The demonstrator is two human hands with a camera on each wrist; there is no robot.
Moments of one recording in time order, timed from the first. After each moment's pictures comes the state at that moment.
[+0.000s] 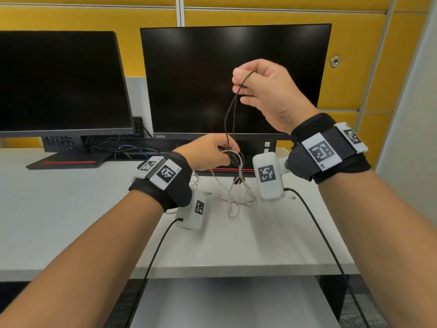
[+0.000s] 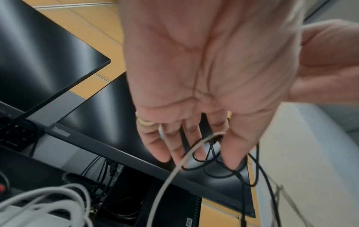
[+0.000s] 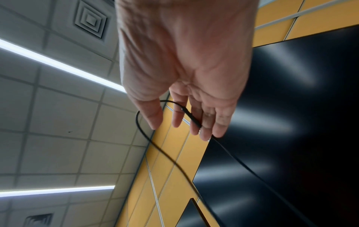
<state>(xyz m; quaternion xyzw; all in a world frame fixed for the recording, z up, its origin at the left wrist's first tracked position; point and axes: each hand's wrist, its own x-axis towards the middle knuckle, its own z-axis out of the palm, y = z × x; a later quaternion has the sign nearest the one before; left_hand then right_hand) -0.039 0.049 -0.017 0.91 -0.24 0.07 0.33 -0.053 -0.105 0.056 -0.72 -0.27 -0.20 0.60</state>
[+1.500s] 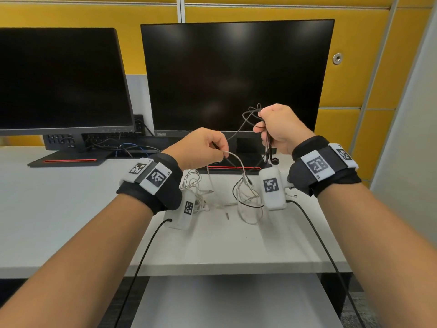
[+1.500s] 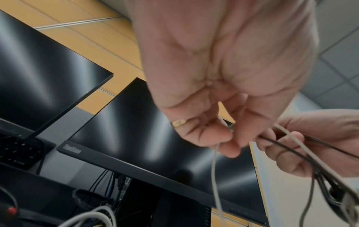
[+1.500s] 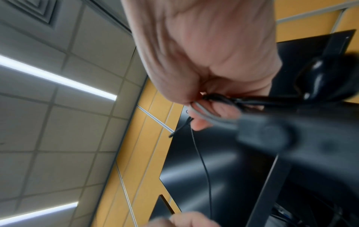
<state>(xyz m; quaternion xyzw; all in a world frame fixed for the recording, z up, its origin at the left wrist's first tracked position) -0.049 0.063 -0.018 0.90 -0.25 0.11 0.34 -0.028 -0.121 0.011 -0.74 -0.02 -0.12 0.66</state>
